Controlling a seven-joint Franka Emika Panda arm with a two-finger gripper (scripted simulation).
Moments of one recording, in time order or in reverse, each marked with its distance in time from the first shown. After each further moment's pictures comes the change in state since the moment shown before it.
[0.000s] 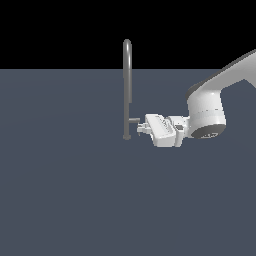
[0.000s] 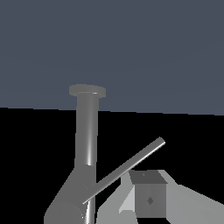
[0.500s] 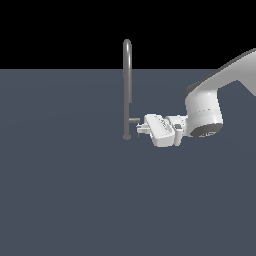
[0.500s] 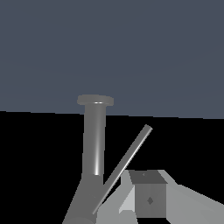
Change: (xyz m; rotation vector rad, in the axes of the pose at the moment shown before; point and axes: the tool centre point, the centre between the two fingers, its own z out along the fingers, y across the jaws) arm 0.008 -0.008 0.000 -0.020 0.032 -0.002
